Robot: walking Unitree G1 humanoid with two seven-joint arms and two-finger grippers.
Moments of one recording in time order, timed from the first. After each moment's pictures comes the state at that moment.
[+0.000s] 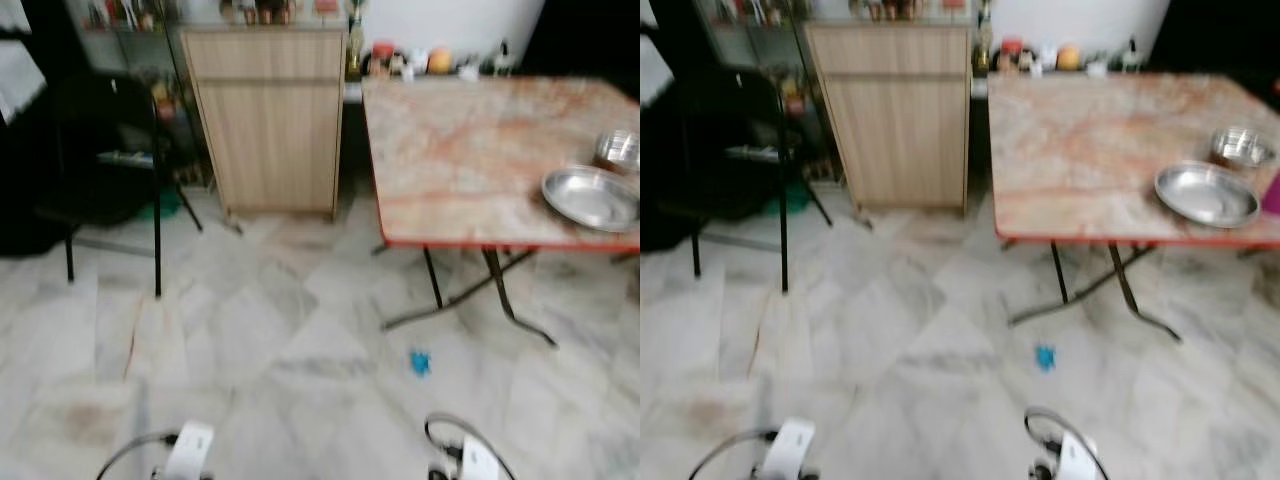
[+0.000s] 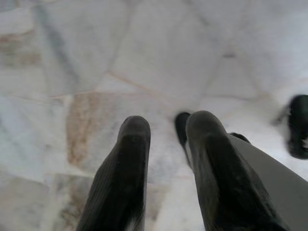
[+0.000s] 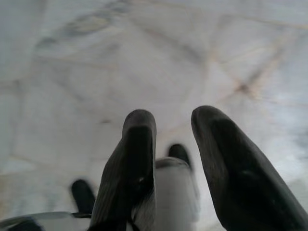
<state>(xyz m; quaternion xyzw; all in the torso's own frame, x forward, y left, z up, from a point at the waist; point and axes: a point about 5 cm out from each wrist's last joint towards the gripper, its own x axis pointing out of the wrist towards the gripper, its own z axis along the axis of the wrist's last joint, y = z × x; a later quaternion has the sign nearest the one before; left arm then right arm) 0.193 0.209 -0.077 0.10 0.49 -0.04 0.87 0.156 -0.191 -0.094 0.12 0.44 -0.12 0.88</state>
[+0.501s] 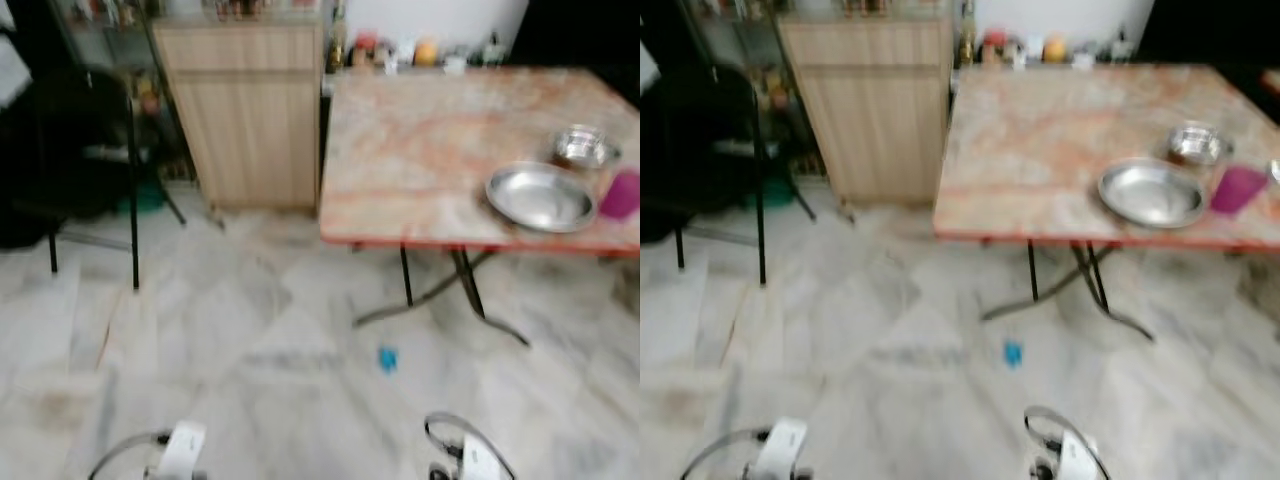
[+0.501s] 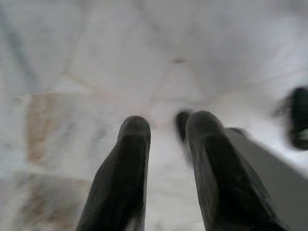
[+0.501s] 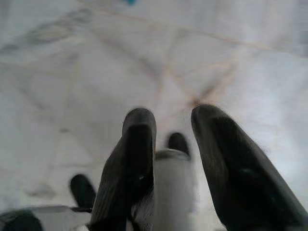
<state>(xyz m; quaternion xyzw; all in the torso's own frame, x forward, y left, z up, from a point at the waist) 0.191 0.201 -0.079 0.09 0.49 -0.06 0.87 0.152 -0.197 -0.095 0.11 0.45 -0.12 0.88</state>
